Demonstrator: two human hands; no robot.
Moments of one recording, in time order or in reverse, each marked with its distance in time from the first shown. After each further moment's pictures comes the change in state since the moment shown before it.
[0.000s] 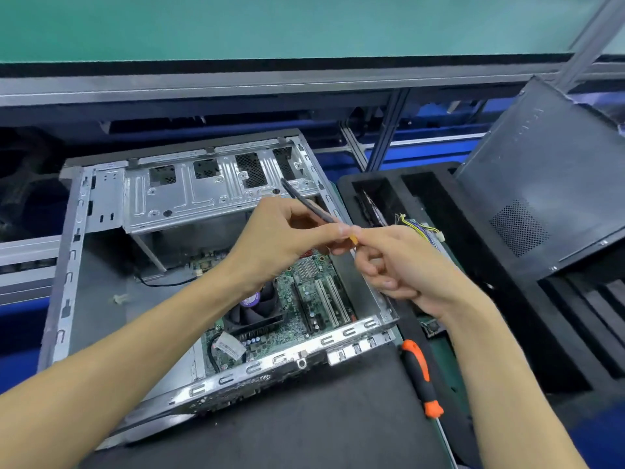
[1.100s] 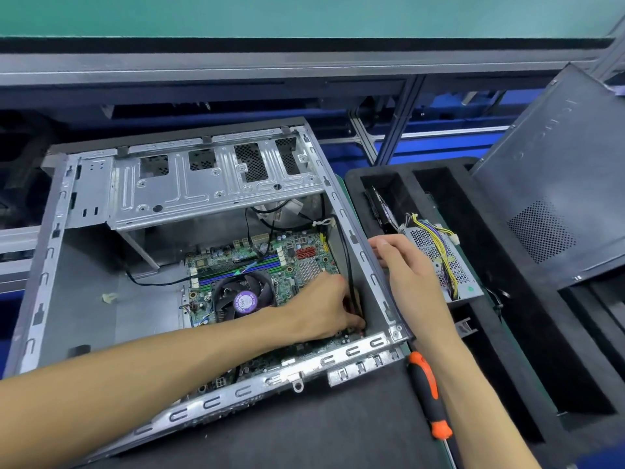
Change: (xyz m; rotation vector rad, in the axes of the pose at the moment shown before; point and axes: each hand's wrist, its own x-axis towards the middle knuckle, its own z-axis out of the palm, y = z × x) left_hand 0.014 -0.117 0.062 0.685 -0.338 -0.162; right_hand 0.023 0.060 0.001 -0.168 0.552 -0.221
